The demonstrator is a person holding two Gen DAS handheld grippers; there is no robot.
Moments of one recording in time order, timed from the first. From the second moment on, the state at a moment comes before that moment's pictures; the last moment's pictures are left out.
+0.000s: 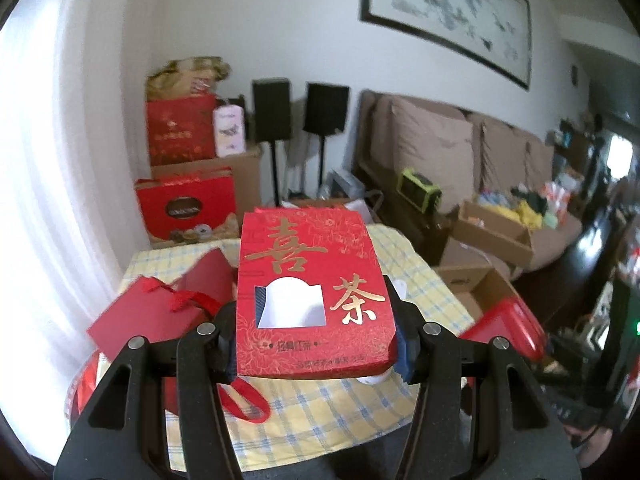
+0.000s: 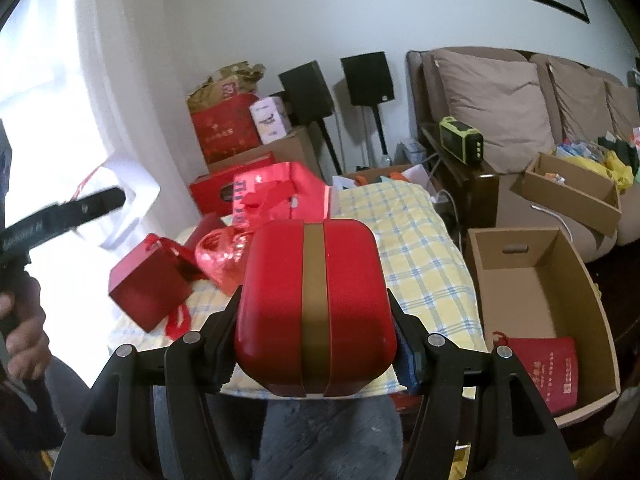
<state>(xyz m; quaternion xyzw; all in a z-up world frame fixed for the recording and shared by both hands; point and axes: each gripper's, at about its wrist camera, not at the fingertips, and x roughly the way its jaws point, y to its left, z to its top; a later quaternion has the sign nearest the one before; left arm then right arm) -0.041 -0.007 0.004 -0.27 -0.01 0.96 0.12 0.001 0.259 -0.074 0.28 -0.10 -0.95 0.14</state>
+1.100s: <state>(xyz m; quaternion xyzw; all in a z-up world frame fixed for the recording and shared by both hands) -0.053 0.017 0.009 -0.29 -0.06 0.95 0.05 0.012 0.364 -0.077 0.27 -0.05 -0.95 0.15</state>
